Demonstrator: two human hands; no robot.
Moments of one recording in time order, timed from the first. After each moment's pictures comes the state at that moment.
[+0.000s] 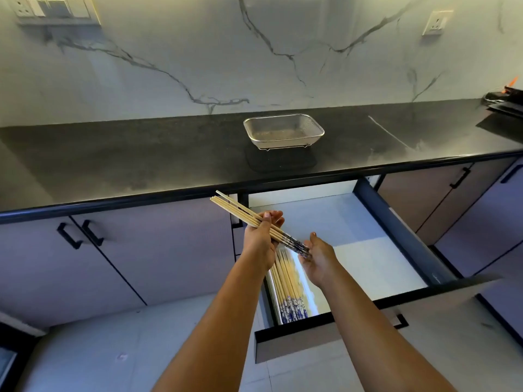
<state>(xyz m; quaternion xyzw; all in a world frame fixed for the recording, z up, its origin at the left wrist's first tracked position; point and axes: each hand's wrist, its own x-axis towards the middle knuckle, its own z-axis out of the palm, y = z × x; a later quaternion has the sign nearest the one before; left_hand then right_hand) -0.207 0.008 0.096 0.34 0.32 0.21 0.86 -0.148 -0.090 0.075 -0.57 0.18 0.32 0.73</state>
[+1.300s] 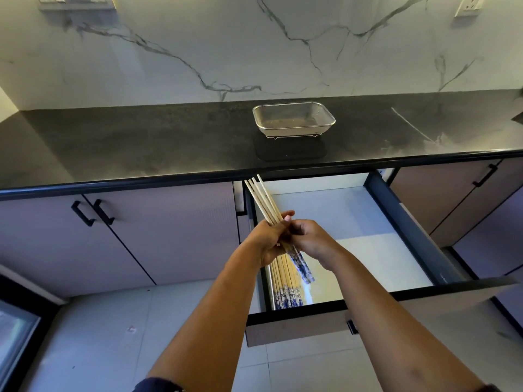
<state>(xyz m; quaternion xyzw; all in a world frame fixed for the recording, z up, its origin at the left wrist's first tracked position) -0.211 -0.016 0.091 0.48 0.30 0.06 0.82 -0.137 -0.114 0.091 -0.73 -0.31 0.35 0.49</state>
